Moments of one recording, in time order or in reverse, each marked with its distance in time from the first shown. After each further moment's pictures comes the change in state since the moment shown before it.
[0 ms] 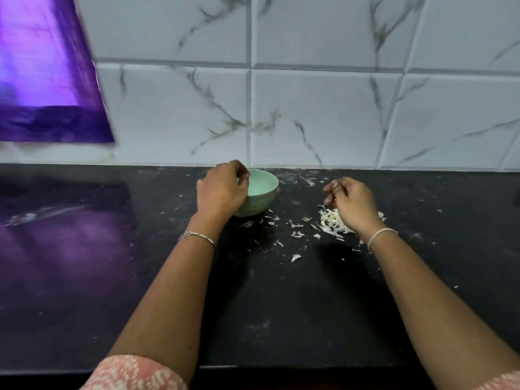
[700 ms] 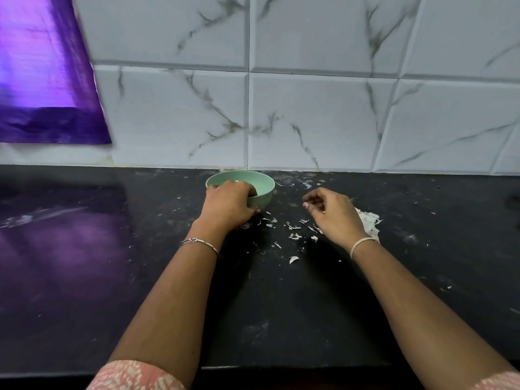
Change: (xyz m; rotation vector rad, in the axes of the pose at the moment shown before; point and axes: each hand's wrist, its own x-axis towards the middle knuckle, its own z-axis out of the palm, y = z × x) left_hand -0.012 0.004 0.001 0.330 -0.230 0.205; right_hand -0.020 -0.013 0.013 -0.281 -0.110 -0.164
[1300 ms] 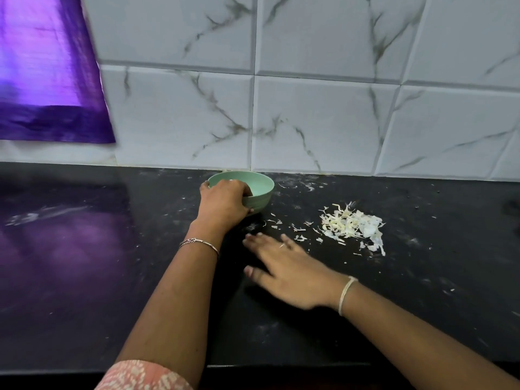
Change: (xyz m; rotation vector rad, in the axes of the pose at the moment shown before) left_hand -0.001 -0.017 -0.003 -0.036 0.052 -0.086; right_hand -0.074 -0.080 0.025 -0.290 -0.632 -0.409
